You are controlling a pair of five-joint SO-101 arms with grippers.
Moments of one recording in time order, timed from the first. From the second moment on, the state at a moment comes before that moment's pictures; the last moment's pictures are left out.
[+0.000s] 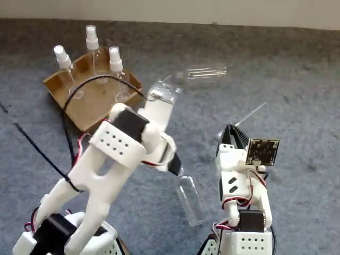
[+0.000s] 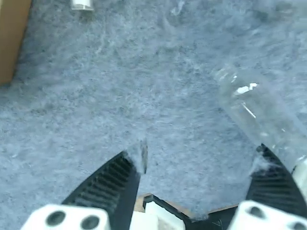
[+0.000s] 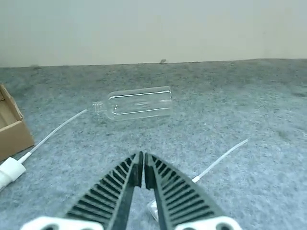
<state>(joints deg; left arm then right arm) 27.5 -20.2 16.0 95.3 16.2 -1.1 -104.0 96.0 29.6 -0.3</state>
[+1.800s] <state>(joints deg) 42.4 -19.9 49.1 56.4 40.3 13.6 -104.0 96.0 29.6 5.2</state>
